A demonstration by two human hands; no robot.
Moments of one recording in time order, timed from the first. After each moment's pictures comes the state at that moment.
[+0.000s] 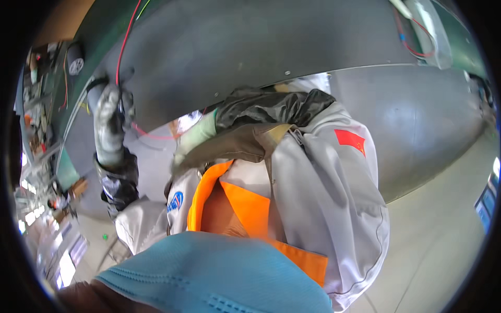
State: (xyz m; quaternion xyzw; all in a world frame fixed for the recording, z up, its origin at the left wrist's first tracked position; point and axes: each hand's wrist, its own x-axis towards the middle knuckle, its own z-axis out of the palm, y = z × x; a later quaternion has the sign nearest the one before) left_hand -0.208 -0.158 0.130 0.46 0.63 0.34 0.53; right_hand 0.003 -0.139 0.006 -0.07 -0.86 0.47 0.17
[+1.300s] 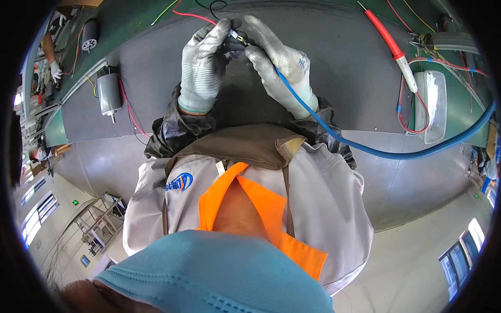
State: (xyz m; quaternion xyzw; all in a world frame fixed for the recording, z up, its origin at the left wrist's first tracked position) left_hand -0.022 -0.052 0.082 0.29 0.46 0.61 0.58; right_hand 0.144 -0.043 0.069 -0.39 -0.68 0.42 0.46
